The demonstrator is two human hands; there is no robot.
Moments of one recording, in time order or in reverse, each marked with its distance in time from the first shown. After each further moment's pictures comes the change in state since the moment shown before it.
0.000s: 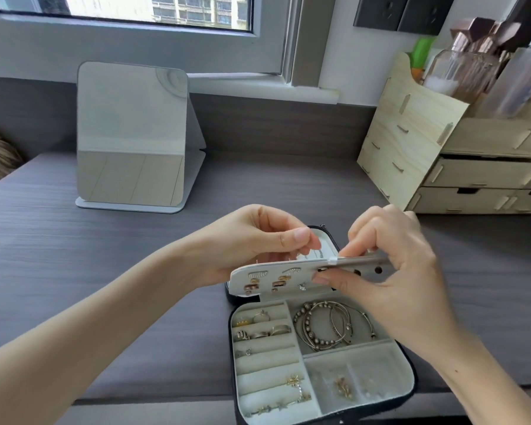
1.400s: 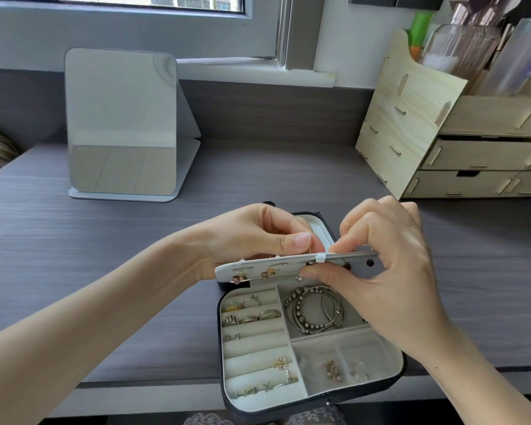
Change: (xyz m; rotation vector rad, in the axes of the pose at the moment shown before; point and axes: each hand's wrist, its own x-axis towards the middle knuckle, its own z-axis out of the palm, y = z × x) left_hand 0.012 -0.010 0.006 0.053 -0.223 0.021; right_hand -0.012 0.004 0.005 -0.087 0.117 -0.091
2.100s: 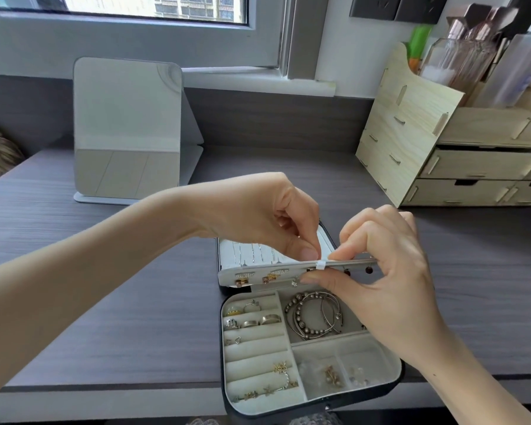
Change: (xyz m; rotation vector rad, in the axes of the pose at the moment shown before) left_hand 0.003 0.049 -0.002 0.690 -0.032 0.046; right_hand -0.001 -0.002 0.000 0.033 0.002 0.025
